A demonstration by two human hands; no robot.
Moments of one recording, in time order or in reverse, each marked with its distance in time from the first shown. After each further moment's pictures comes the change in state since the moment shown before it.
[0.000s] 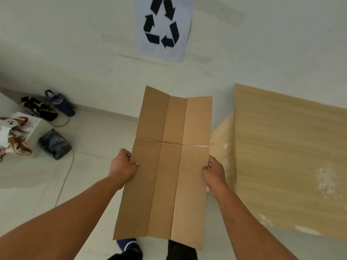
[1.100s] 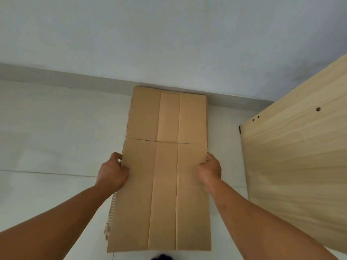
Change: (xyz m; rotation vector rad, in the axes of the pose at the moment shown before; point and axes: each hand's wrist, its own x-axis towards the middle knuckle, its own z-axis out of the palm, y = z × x) left_hand 0.494 -0.293 0.259 0.254 -0.078 0.090; right_hand 0.445 0.353 0.317 -0.078 0.163 0.199
